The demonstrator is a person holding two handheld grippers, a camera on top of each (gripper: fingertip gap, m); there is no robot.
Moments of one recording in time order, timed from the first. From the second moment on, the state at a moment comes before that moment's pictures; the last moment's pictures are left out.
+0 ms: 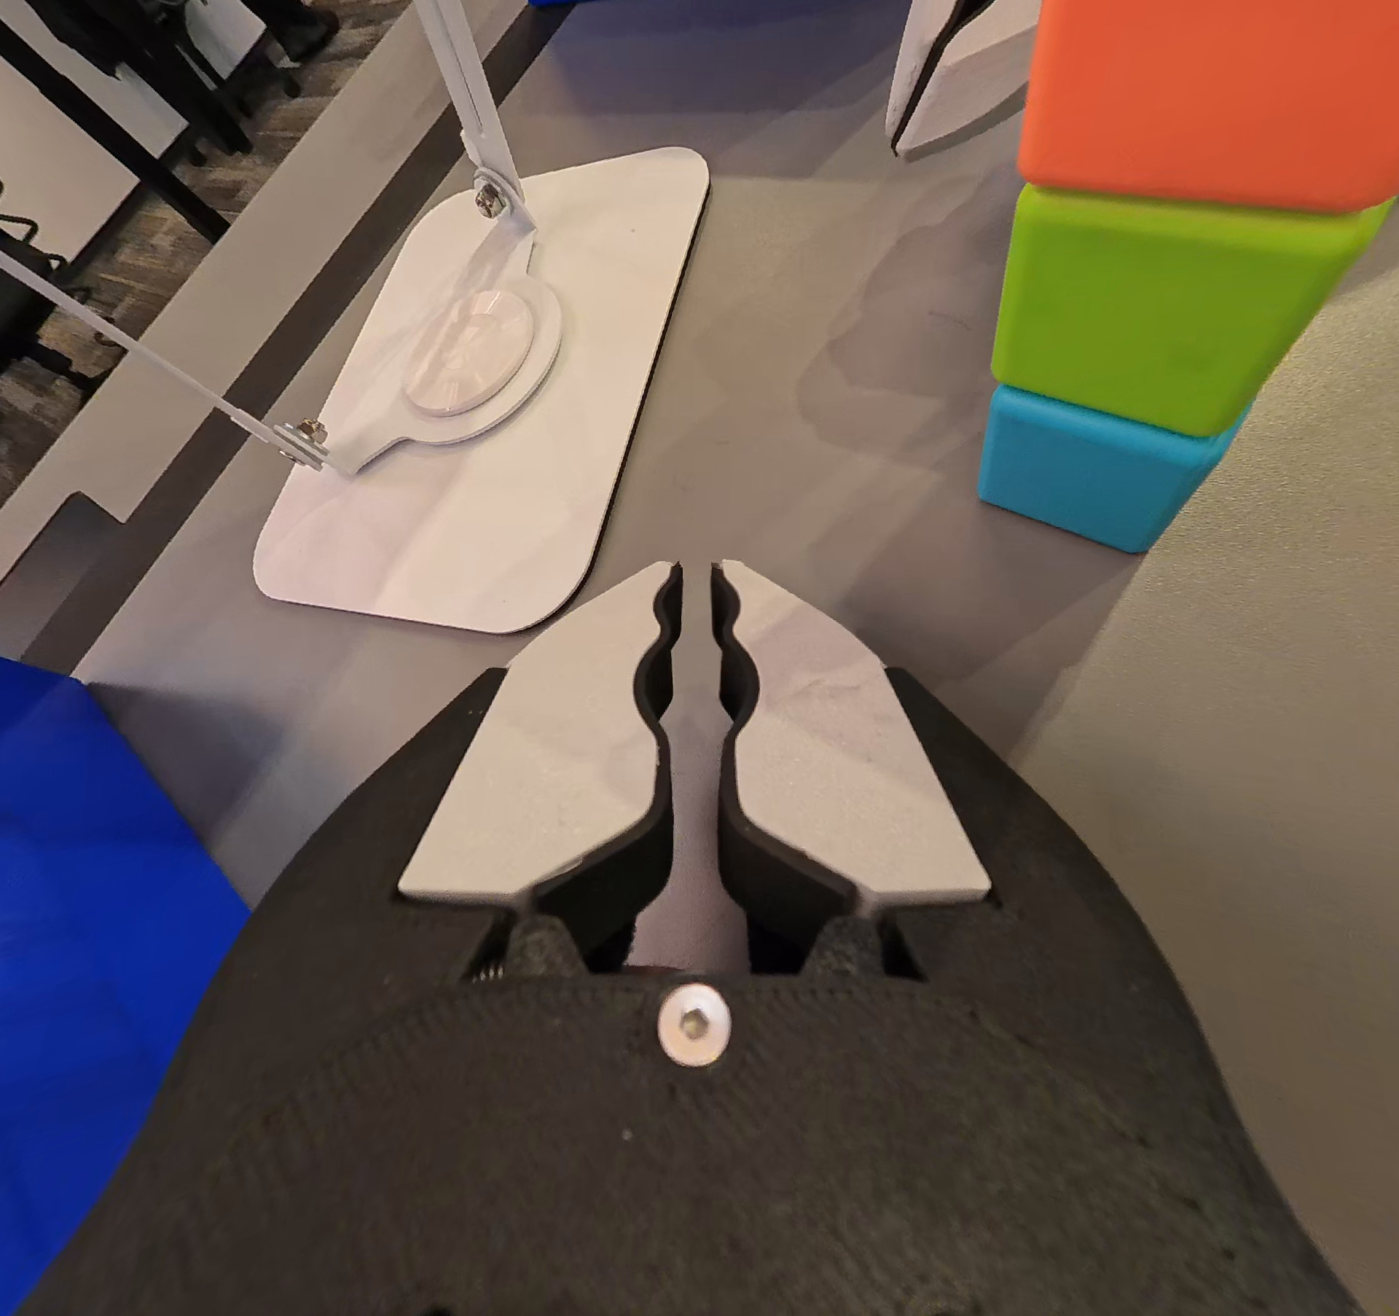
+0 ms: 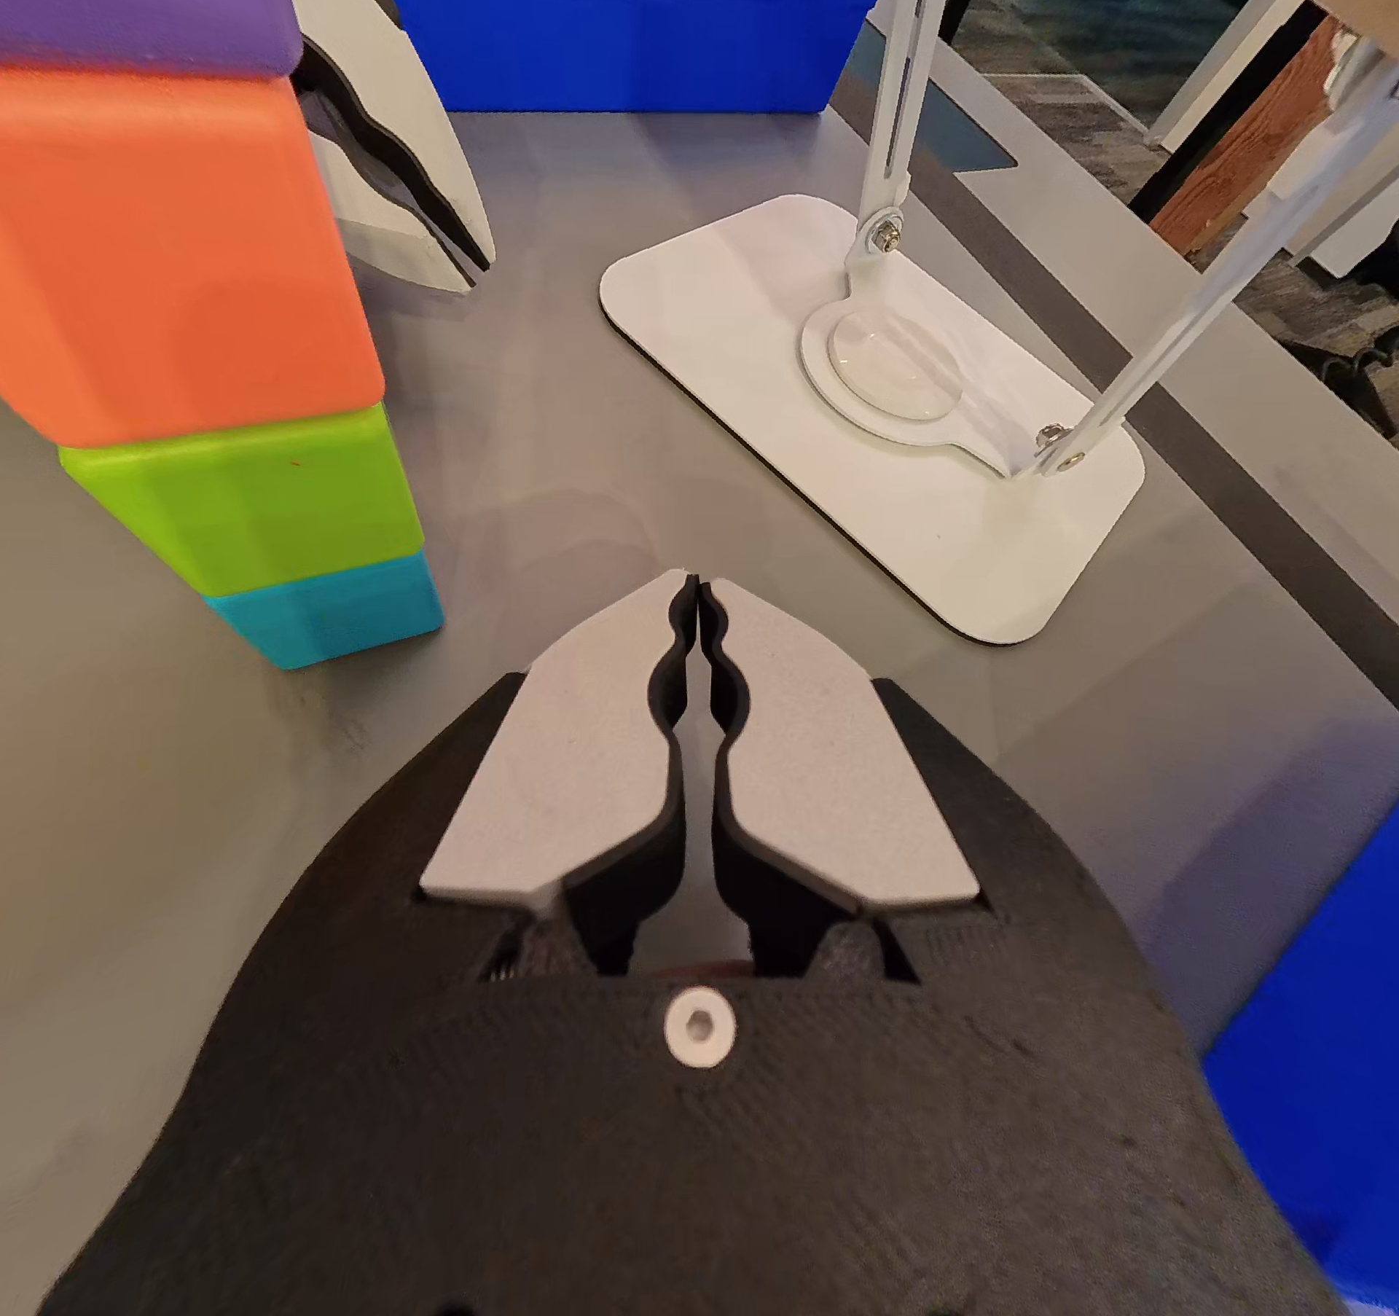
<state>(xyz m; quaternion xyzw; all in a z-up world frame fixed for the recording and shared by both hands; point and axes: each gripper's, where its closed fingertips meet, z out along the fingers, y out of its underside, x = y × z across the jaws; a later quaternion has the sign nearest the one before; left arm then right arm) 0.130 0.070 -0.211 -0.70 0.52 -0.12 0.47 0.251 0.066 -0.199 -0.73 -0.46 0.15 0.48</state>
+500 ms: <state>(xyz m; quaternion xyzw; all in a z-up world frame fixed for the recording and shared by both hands) 0.130 0.070 -0.212 -0.70 0.53 -0.12 0.46 0.253 0.066 -0.198 -0.73 -0.45 0.15 0.49</state>
